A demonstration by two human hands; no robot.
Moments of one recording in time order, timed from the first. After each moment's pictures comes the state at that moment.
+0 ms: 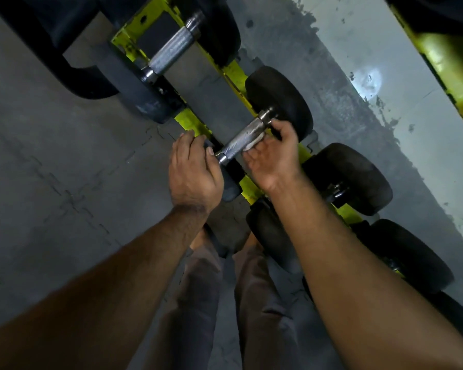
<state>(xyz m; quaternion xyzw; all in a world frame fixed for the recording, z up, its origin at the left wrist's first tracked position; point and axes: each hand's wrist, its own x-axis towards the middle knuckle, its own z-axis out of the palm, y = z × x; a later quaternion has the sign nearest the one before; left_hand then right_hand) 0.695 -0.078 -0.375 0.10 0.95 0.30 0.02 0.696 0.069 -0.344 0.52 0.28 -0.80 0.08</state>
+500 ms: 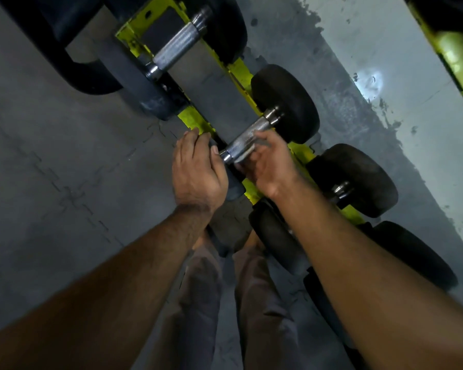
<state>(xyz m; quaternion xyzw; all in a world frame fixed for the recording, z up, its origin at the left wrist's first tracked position) 0.698 -0.077 -0.374 0.09 0.95 0.29 0.03 0.702 0.066 -0.365 0.50 0.35 -0.77 0.17</state>
